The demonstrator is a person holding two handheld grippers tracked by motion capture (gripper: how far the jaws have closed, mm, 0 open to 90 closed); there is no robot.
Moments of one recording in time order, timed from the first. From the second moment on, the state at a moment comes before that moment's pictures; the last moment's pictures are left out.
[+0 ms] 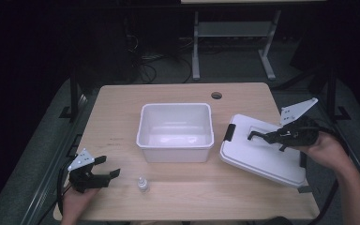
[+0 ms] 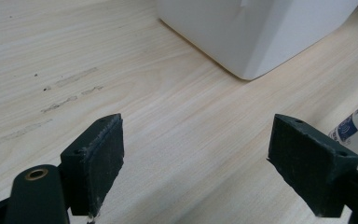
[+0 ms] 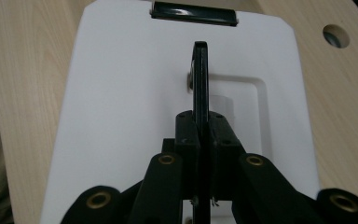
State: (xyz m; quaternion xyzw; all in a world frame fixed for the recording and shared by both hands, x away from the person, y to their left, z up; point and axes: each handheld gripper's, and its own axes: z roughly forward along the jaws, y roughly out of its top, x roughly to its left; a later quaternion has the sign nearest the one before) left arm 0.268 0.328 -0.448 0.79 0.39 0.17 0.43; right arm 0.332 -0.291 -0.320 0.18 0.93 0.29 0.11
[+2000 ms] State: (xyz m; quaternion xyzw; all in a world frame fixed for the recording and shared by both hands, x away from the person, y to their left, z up) left arm 0.266 0.322 -0.449 0.80 0.38 0.17 0.44; right arm 0.294 -0.267 -0.400 0.22 0.90 0.35 0.13
